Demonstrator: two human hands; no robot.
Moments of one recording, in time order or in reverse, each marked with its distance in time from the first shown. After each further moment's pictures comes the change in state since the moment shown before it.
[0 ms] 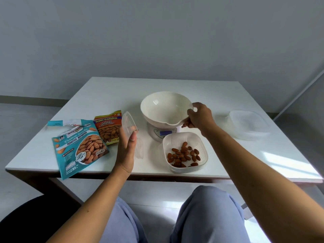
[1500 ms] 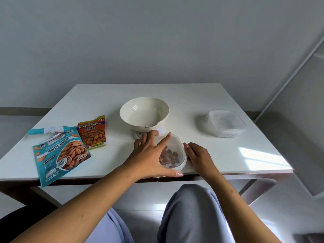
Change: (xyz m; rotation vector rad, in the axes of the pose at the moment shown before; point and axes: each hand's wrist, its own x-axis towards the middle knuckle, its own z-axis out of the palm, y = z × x) left_hand -0.033 0.048 0.074 1.175 -0.628 0.330; right_hand -0.088 0.100 -0.036 -0.200 -0.054 -0.199
